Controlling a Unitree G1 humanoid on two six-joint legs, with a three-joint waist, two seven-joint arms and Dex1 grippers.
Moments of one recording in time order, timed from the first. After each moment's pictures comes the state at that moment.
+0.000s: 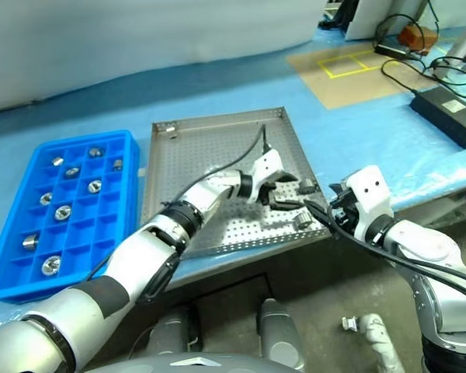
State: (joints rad) left arm -1.06 -0.14 -0.28 1.14 -0.02 -0.13 -0.95; right arm -0.01 -0.61 -0.35 -0.74 0.39 0.99 0.55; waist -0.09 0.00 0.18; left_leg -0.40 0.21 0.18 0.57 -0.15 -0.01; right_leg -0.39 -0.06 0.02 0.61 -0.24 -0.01
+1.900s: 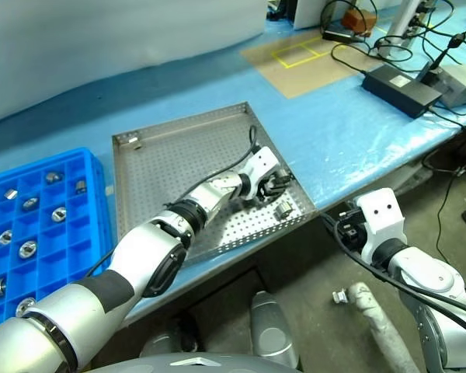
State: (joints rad) left arm -1.13 -0.16 -0.17 1.31 0.10 -0.11 -0.59; right arm 0.18 -0.59 -0.35 -0.78 0.38 0.92 0.39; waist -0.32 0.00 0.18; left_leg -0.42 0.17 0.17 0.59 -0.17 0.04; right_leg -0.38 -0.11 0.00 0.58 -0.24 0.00
